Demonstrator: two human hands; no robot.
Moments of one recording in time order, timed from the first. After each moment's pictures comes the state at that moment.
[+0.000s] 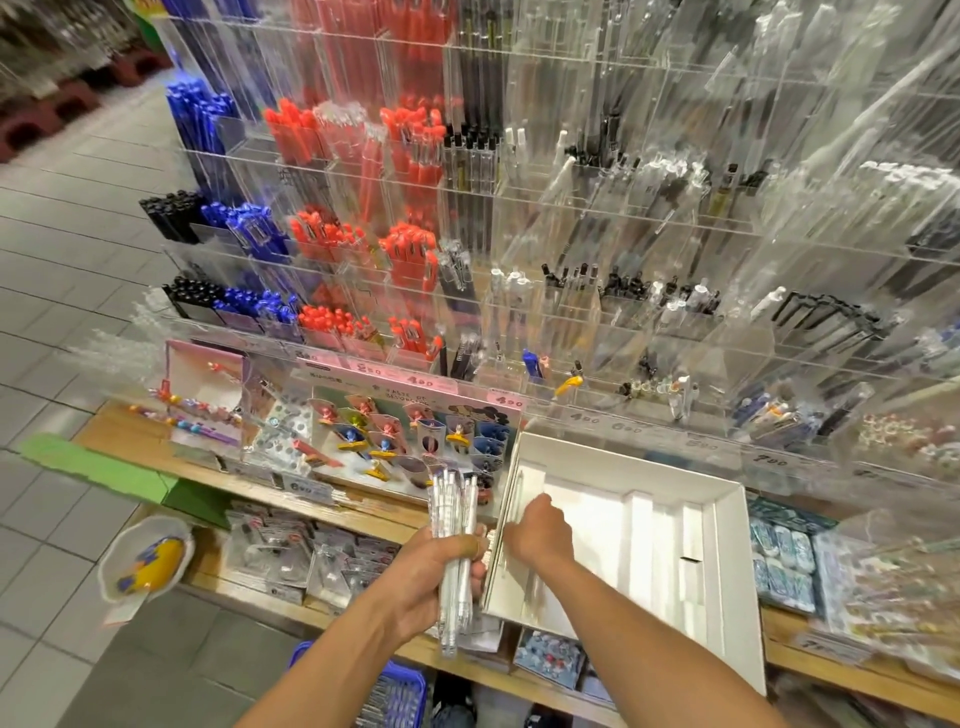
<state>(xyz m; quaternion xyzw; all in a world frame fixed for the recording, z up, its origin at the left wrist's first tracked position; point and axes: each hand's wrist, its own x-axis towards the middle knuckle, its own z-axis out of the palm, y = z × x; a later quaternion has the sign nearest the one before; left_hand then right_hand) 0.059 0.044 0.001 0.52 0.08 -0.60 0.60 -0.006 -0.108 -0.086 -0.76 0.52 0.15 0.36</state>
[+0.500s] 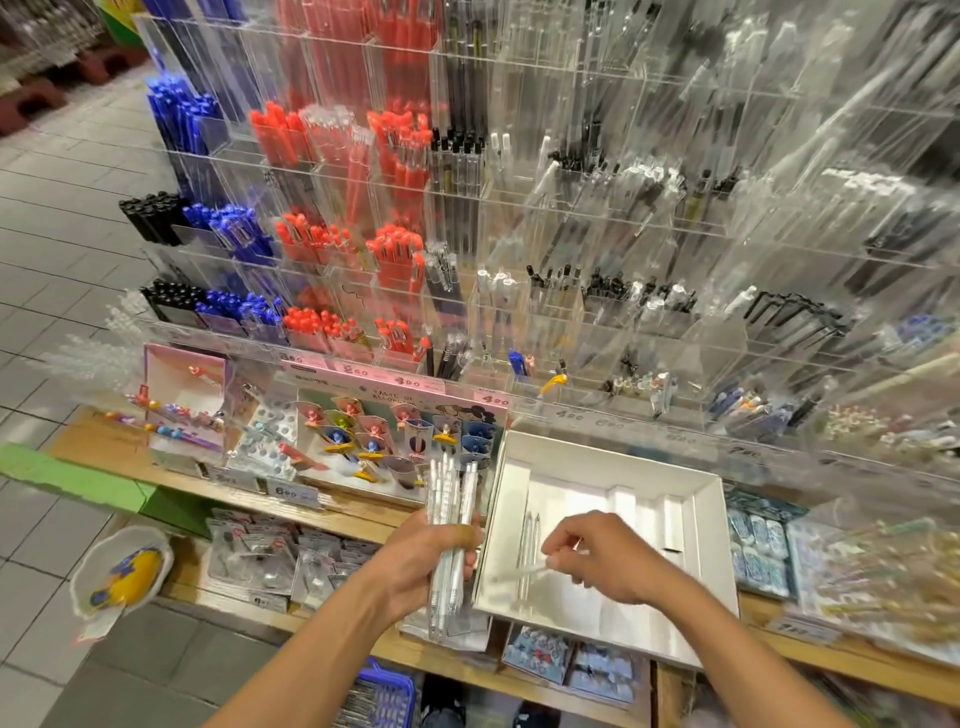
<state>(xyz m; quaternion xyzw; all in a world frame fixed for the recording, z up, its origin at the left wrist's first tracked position) 0.068 0.035 0.014 0.56 0.03 -0.60 0.57 -0.091 -0.152 0.008 -0.82 0.28 0.18 0.47</state>
